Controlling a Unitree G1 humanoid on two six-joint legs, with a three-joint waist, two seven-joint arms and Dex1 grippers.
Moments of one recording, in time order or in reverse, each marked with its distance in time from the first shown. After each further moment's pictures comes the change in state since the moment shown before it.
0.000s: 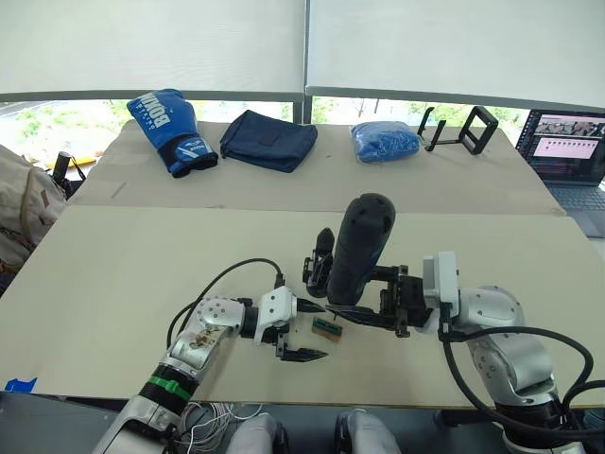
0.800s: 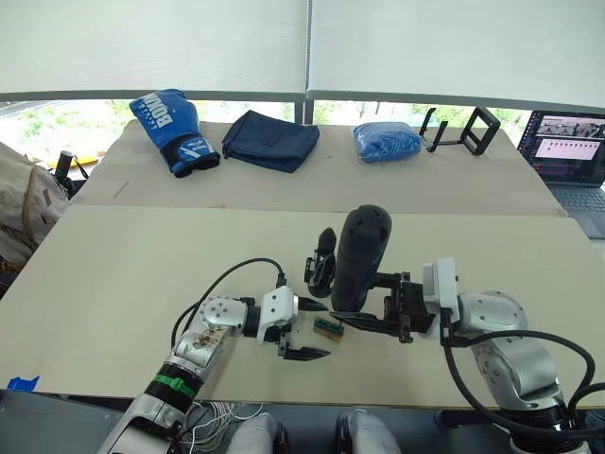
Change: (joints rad) left arm -0.006 -0.019 -0.005 0.024 0.002 -0.021 -0.019; right arm 0.032 -0.028 0.002 0.014 0.000 -0.015 0.006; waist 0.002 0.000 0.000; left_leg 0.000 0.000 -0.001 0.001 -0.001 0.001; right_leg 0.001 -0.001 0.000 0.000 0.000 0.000
